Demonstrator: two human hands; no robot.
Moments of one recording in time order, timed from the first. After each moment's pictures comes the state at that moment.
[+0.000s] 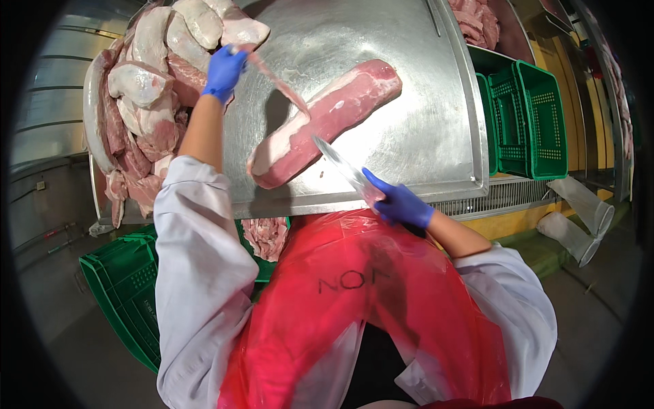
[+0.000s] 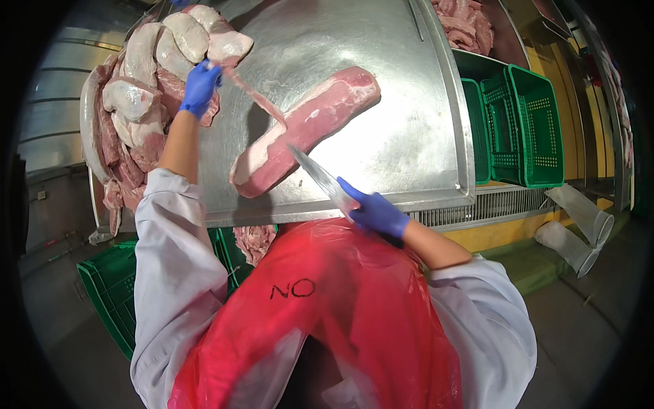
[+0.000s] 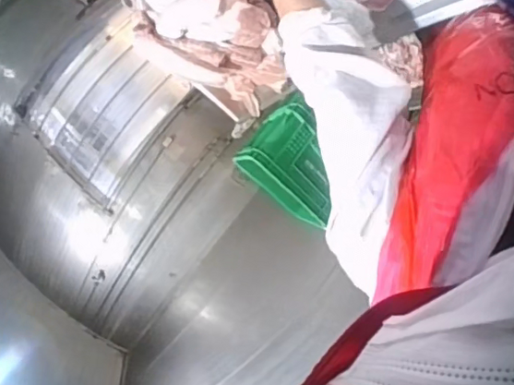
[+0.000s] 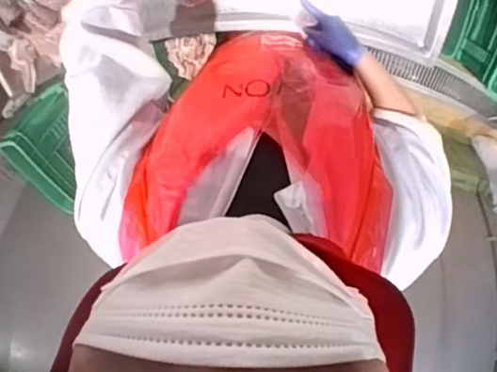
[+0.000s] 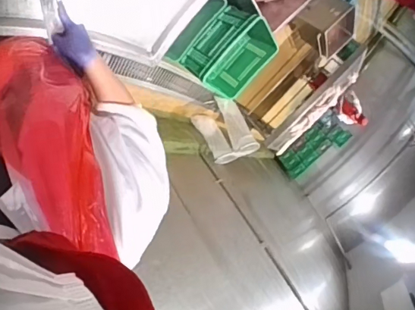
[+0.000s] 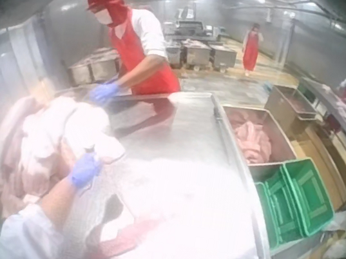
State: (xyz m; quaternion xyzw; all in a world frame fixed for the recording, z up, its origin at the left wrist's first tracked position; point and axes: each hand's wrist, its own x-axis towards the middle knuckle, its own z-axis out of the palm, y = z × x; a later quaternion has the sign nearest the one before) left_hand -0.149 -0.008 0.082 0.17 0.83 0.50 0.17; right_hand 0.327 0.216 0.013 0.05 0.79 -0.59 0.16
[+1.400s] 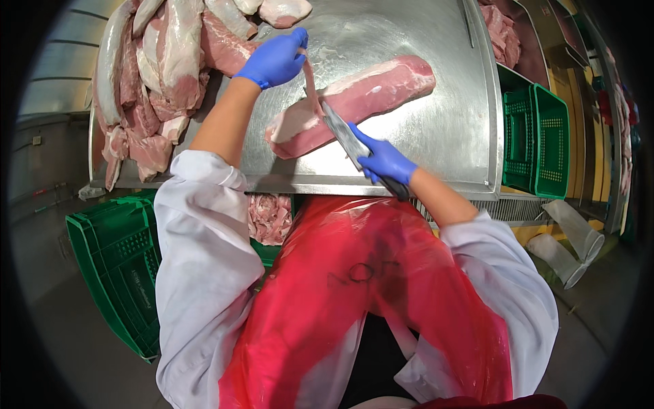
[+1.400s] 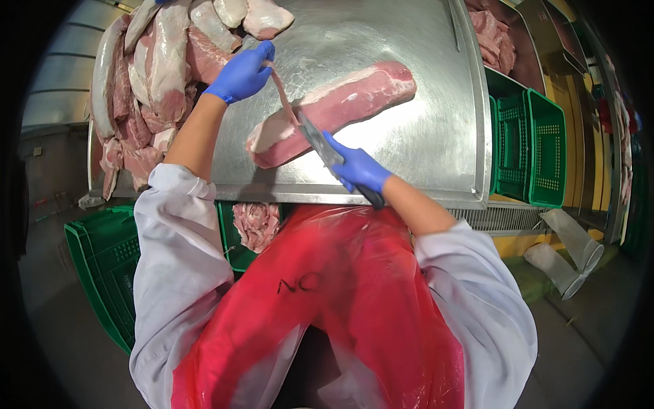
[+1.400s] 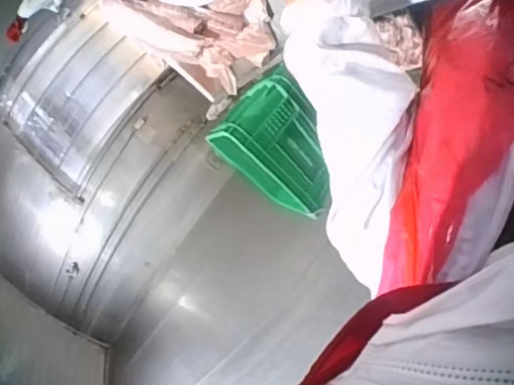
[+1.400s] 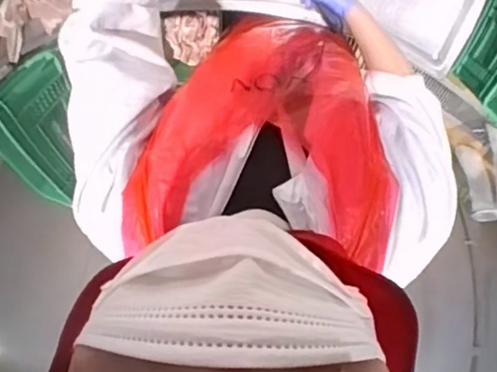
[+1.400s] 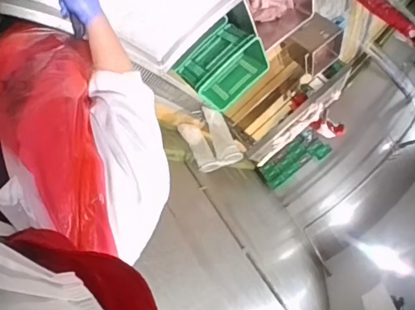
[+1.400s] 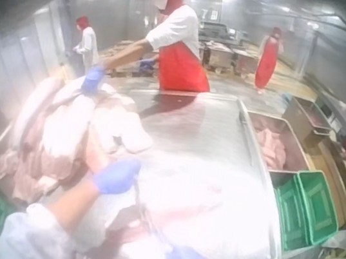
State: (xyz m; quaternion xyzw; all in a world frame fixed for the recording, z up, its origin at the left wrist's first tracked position) left_hand -0.052 -0.034 0.144 0.46 0.86 0.18 0.07; right_hand 0.217 0.148 0.039 0.09 0.72 -0.62 0.31
